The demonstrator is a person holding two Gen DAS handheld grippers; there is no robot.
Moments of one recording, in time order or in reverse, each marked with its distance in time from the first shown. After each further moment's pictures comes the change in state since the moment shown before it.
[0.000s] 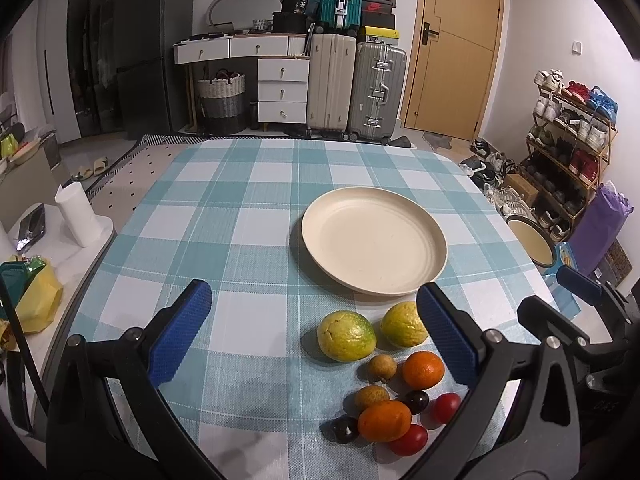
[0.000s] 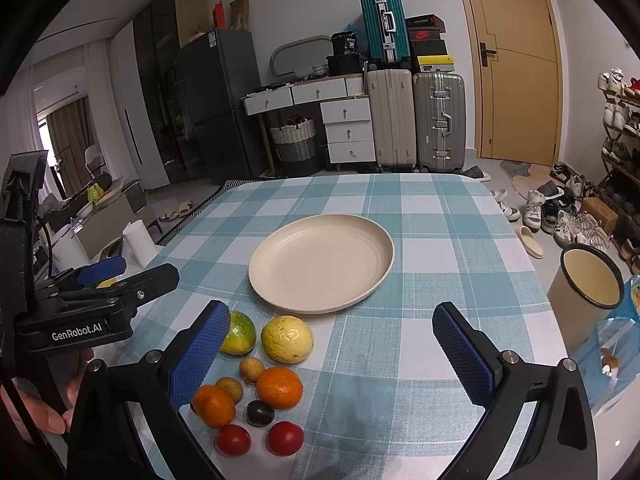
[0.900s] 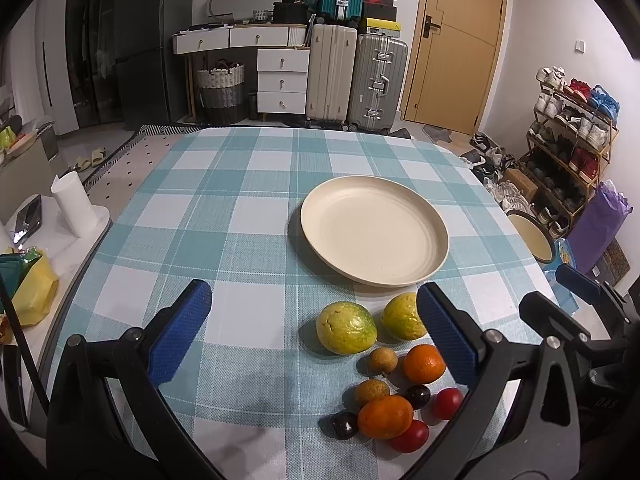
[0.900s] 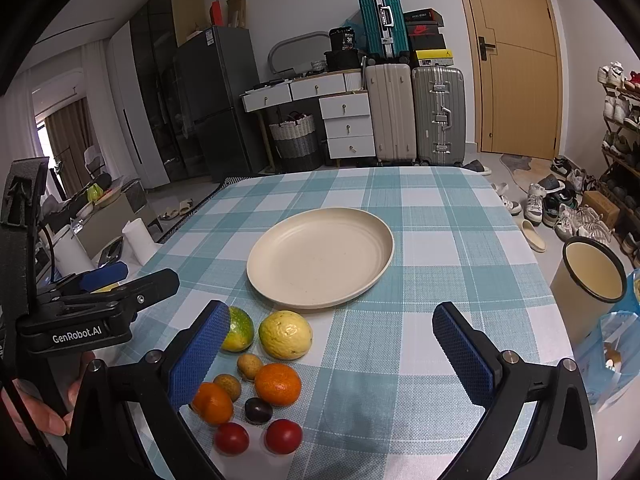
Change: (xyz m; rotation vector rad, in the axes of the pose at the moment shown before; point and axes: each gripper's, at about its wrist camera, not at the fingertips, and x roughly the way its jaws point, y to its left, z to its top) left arm 0.009 0.002 -0.005 -0.015 0.029 -0.006; right arm 0.006 0.000 -0.007 0.014 0.014 0.005
